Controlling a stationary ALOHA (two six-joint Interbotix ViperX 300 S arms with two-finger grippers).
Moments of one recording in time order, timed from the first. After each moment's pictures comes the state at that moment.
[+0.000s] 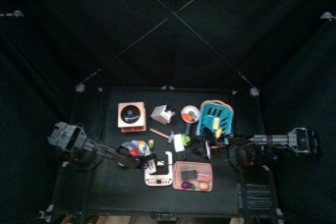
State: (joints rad) left arm -0.24 0.07 0.45 0.60 0.77 -0.95; right arm -0.18 -0.52 1.06 -0.84 -0.36 1.07
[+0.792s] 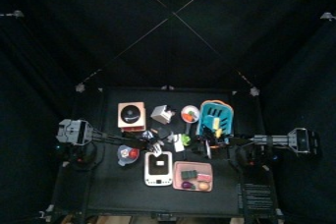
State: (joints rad) left arm 0.01 0.14 0.53 0.52 0.44 -0.95; right arm -0.20 -0.52 1.08 -0.84 -0.36 1.07
